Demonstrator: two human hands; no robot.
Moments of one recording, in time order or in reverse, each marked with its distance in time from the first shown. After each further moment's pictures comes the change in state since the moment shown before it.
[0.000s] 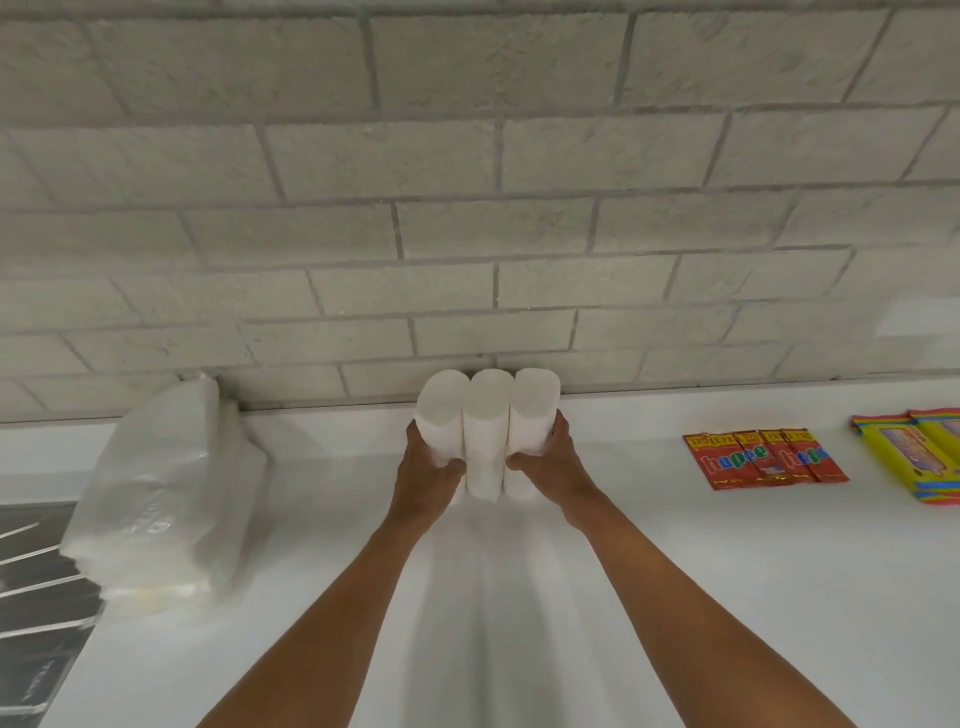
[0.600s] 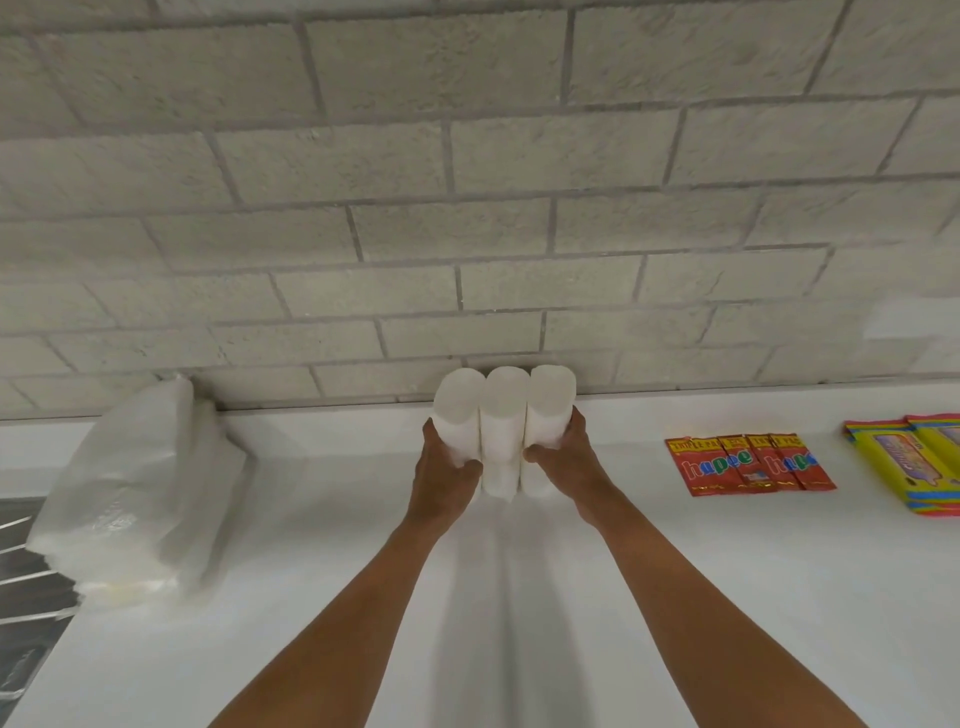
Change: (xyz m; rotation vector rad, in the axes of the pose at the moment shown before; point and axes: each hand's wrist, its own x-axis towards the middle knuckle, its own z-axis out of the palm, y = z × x) left_hand -0.007 0.025 0.062 0.086 0.039 -0.011; right_hand 0.010 0.014 -0.061 0.078 -0.014 -0.009
